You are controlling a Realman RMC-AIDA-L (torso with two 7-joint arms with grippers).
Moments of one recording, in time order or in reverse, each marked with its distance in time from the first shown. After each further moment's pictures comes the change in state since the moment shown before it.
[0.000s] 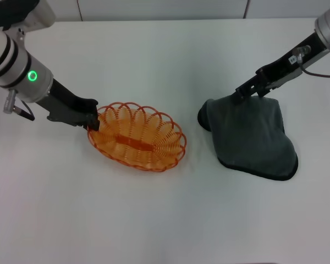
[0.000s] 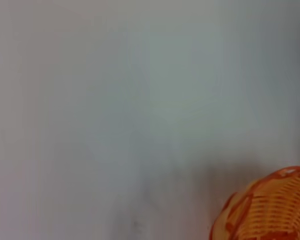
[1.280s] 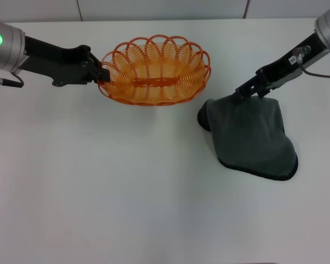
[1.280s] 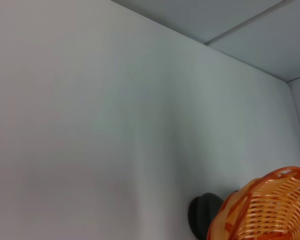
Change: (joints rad) left arm 0.077 0.088 -0.194 -0.013 -0.359 0.082 0.158; right arm 0.000 0.000 0.000 0.000 0.000 -0.001 0.000
